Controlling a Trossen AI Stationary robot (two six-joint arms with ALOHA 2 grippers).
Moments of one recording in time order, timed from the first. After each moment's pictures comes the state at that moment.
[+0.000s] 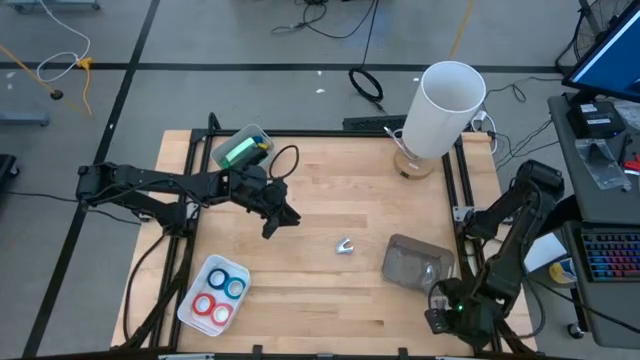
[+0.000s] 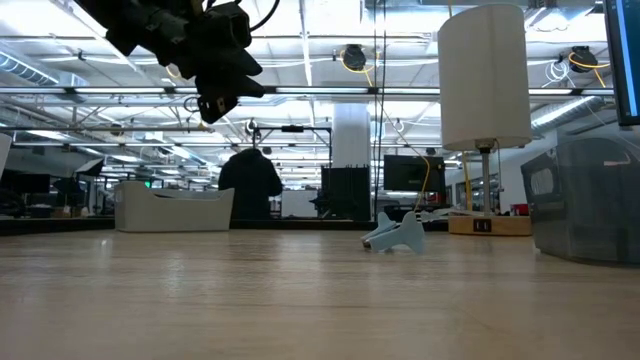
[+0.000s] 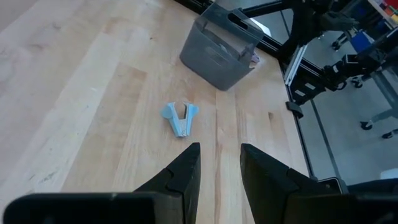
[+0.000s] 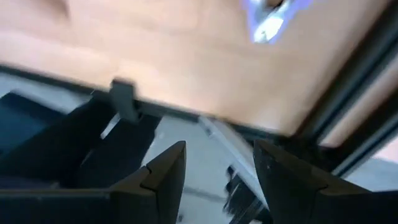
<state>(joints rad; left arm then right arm) 0.11 1.24 0.73 0.00 0.36 -0.39 1.08 1.38 1.01 -0.76 -0.14 2.47</state>
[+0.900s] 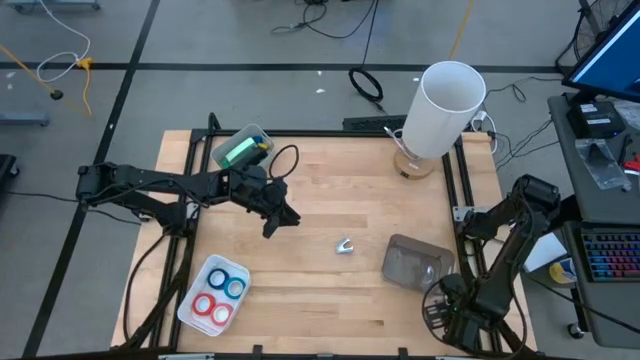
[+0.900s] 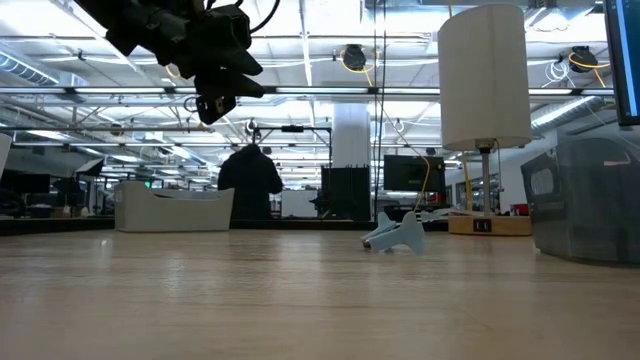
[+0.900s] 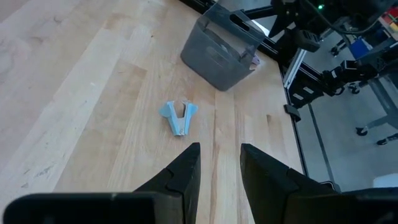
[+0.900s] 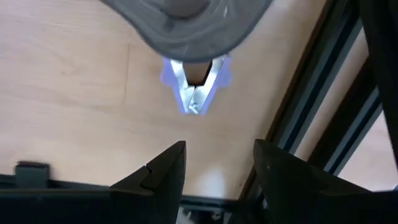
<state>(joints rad) 0.11 1.24 0.73 0.00 0.36 -0.43 1.09 1.55 1.06 -1.01 -0.18 2.44</state>
